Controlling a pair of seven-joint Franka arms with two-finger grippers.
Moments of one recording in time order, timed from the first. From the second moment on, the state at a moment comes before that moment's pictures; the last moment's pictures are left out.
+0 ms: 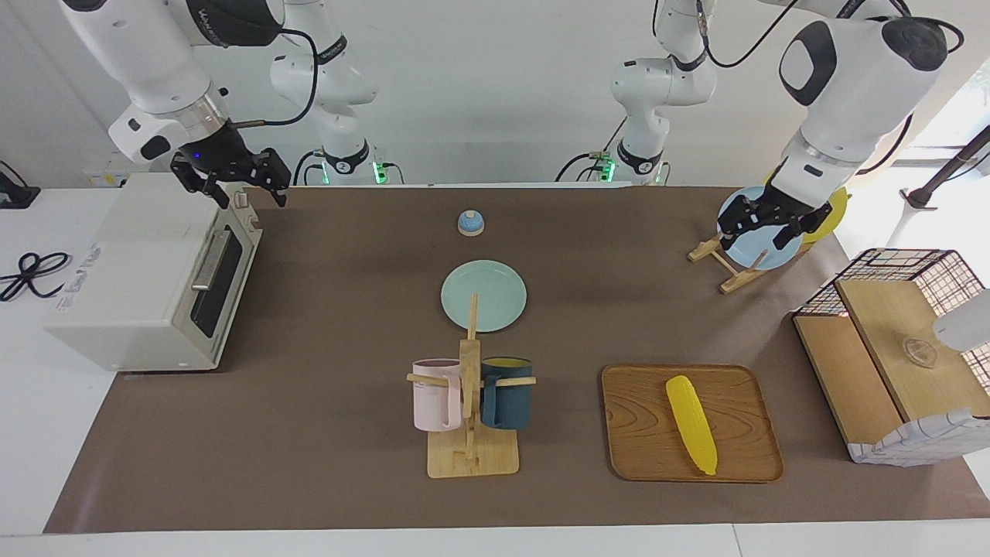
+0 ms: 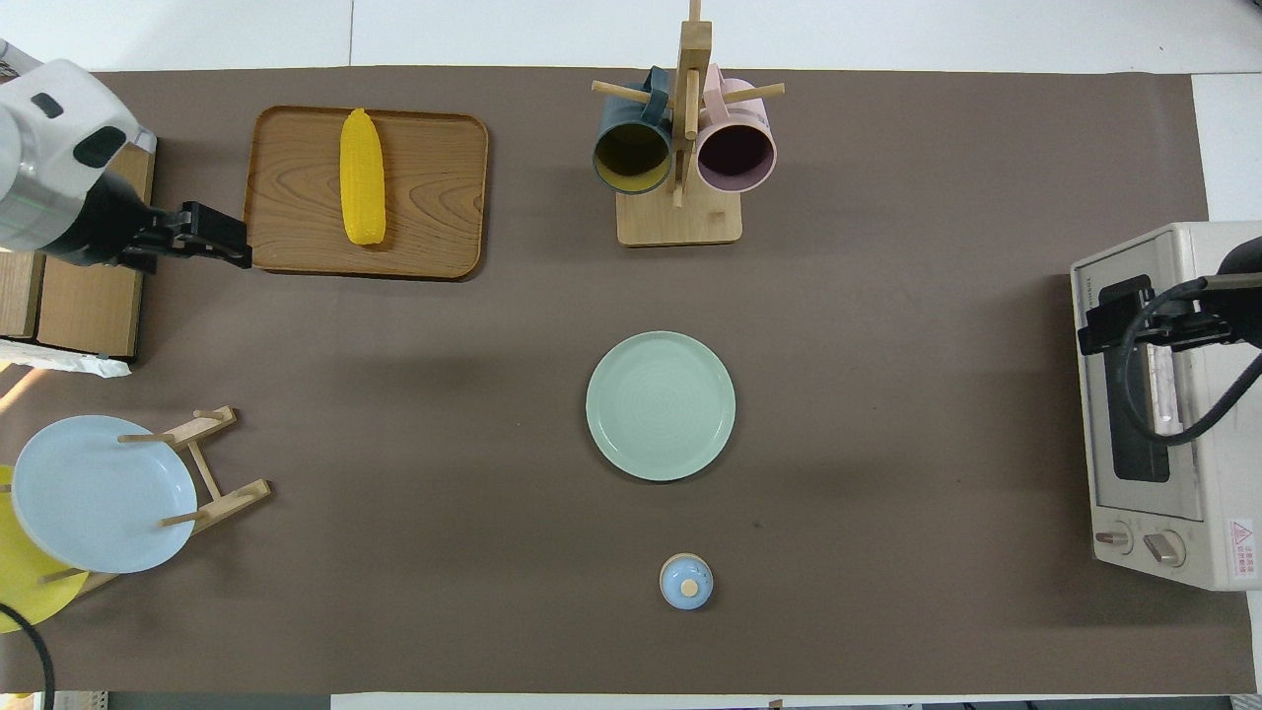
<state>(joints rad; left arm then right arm) -0.10 0.22 0.00 -1.55 -0.07 1.74 -0.04 -0.12 -0.05 0.11 -1.66 0.05 1.52 -0.06</state>
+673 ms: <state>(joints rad) -0.16 0.72 -0.01 -1.22 -0.05 1.97 -0.04 -0.20 -0.09 0.10 -1.90 -0.03 1.80 -0.09</state>
